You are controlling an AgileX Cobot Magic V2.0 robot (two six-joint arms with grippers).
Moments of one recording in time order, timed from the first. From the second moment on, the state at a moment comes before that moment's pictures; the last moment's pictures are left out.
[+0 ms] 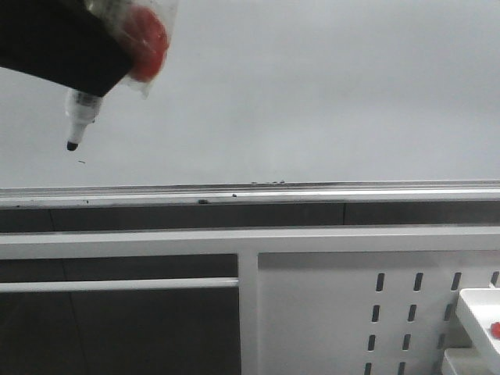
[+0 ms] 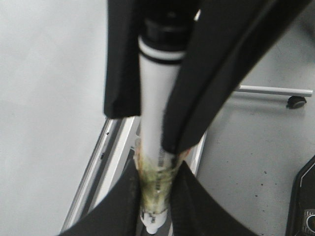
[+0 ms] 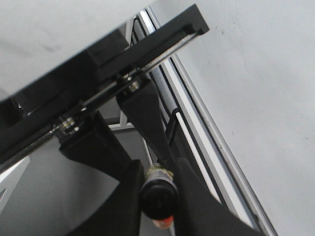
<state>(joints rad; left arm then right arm) -1.04 0.99 -0.79 0.25 0.55 0.21 0.92 1.11 -0.90 0.64 0.34 -0.92</state>
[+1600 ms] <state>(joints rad) -0.96 -0.01 -0.45 0.26 0.54 -0.11 0.92 0.99 -0.40 0.59 -0.71 -1.09</state>
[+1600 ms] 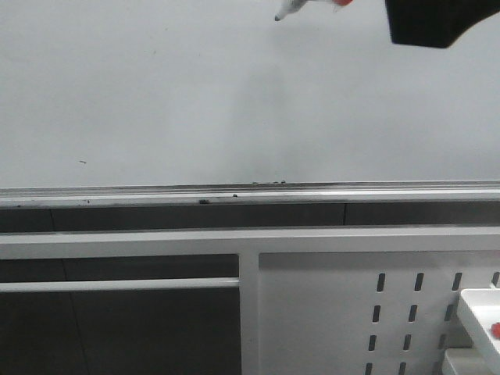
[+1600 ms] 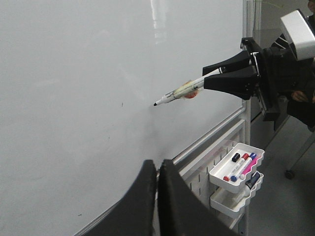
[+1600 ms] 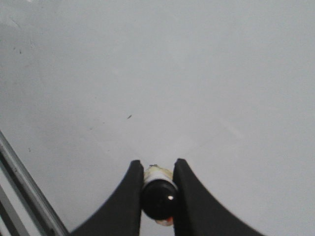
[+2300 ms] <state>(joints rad) -0.96 -0.01 -0.45 0.25 0.54 -0.11 0.86 1.05 -0.40 0.57 -0.76 -1.09</state>
